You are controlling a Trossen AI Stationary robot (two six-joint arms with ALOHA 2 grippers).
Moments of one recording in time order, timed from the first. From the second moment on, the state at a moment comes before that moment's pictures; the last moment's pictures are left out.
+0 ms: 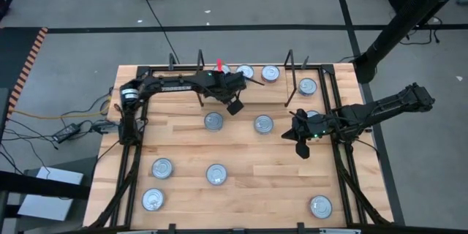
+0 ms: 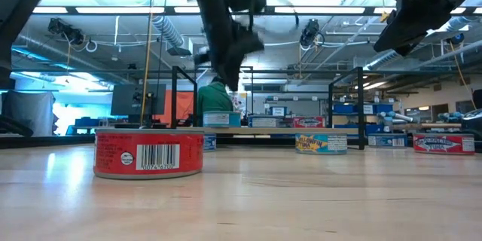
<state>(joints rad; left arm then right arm) 0.26 1.91 1.65 -0.89 -0.28 -0.32 0.23 0.86 0.59 -0.43 0.16 0.43</state>
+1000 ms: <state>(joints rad) 0.36 1.85 1.42 -0.73 -0.25 -0.37 0.19 0.86 0.59 -0.26 0.16 0.42</state>
